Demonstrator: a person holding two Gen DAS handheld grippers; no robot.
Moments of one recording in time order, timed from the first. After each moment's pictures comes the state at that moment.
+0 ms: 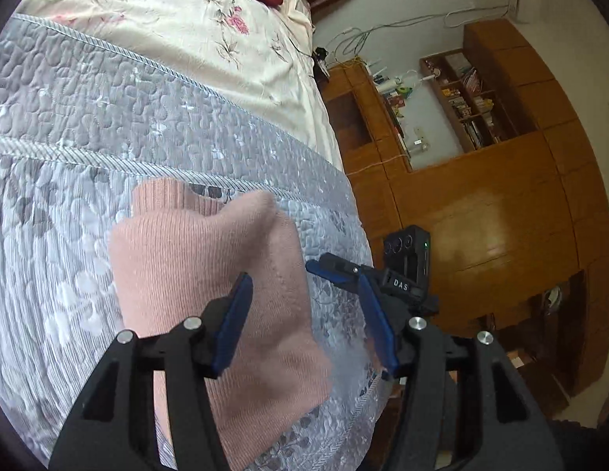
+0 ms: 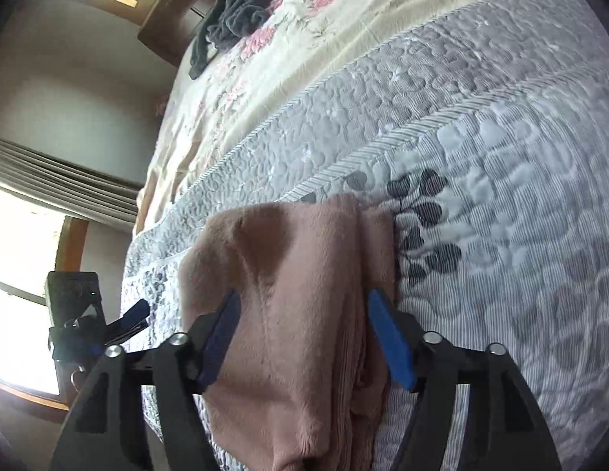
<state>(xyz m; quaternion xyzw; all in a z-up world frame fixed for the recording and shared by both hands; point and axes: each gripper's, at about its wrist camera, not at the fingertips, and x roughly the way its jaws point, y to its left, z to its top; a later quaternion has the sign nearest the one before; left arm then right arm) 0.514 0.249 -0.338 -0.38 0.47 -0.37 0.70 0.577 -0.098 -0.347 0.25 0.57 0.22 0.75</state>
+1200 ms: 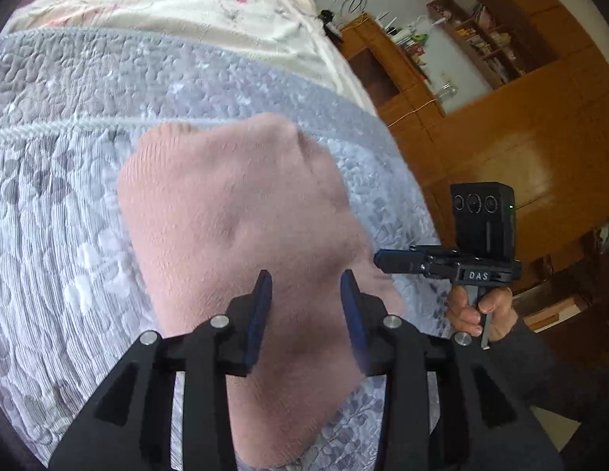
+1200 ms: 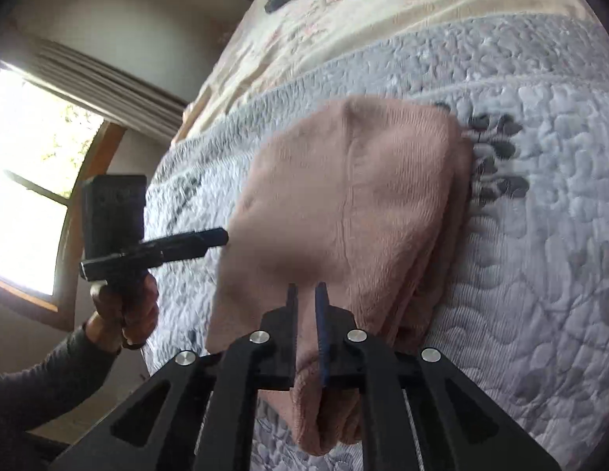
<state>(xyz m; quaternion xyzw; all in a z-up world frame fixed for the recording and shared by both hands) 0.467 0.233 -0.374 -0.24 0.52 -0.35 0.74 0.504 -0.065 -0.352 0.14 0.59 0.36 0.71</state>
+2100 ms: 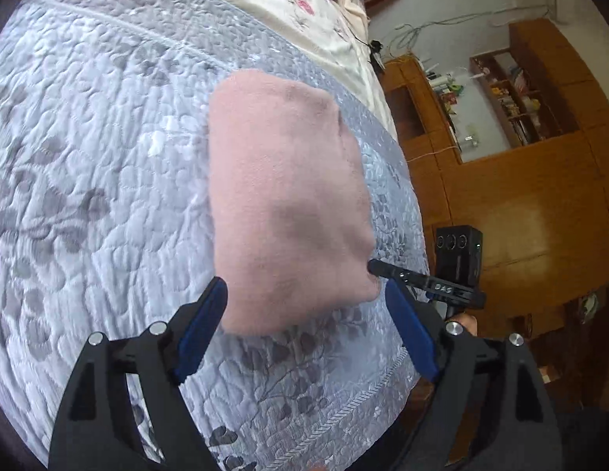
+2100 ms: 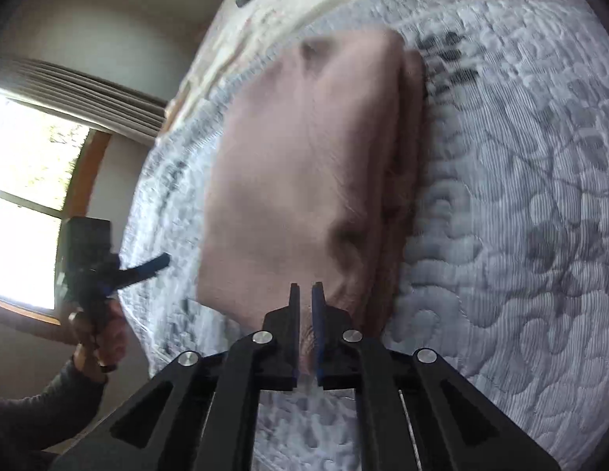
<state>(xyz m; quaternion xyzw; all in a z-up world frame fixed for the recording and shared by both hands) 0.353 0.298 -0.370 -0.36 0.52 -0.27 0.73 0.450 -0.091 -0.377 0.17 0.62 0.30 0.71</state>
